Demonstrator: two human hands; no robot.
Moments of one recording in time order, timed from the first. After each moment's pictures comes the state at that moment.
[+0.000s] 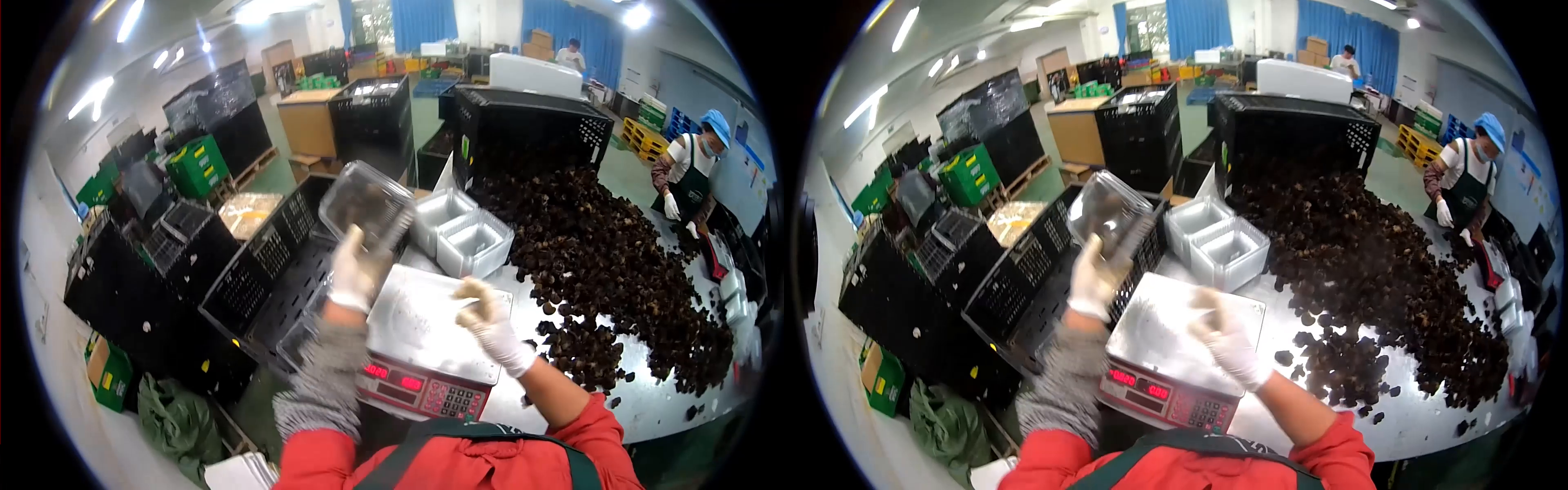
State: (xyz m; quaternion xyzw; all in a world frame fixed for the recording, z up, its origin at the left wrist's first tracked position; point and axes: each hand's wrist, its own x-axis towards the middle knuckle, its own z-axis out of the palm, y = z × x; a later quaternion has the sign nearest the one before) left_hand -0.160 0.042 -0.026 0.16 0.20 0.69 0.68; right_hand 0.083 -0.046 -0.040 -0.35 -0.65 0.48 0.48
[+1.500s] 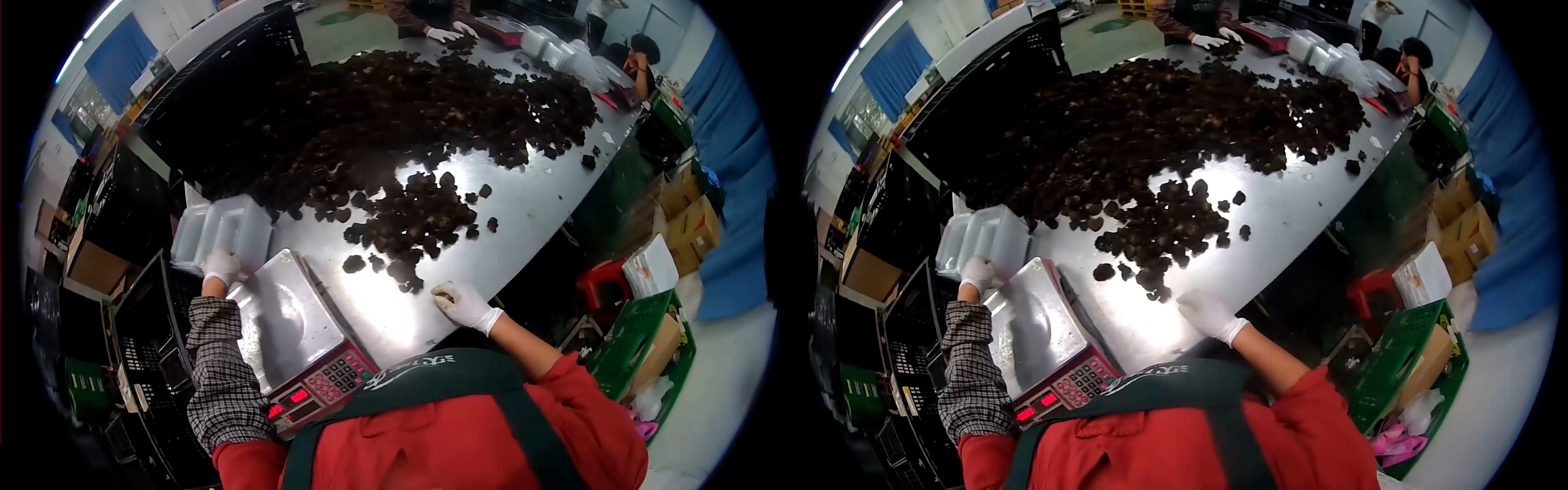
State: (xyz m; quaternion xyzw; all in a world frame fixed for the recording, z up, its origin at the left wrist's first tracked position) left_hand -0.004 0.211 -0.147 0.85 0.52 -0.01 0.05; right_hand 0.276 -0.245 -0.243 -0.76 -0.49 0.23 0.36
